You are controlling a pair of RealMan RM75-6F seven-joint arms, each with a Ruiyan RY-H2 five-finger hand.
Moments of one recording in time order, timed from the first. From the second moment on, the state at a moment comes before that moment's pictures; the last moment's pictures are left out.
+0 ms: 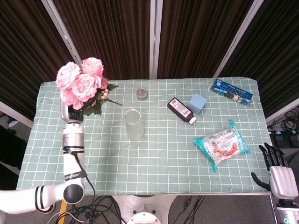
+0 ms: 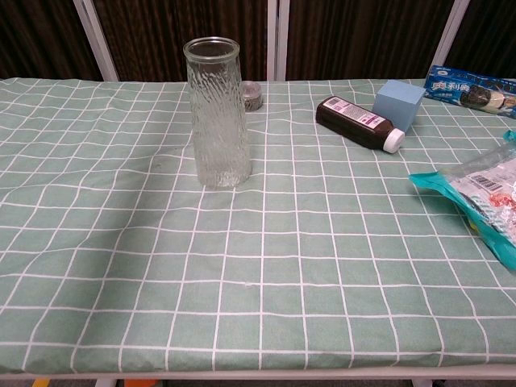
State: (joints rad) left arm -0.70 -1.59 -0.70 -1.98 0.84 1.49 -0.43; right arm -0.01 -1.21 0.02 -1.47 -1.55 1.54 0.09
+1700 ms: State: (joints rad) left arm -0.38 -1.42 -0.33 -1.64 1.28 1.40 -0.49; right arm 0.00 -1.22 0.02 -1.44 -1.56 1.53 0.12
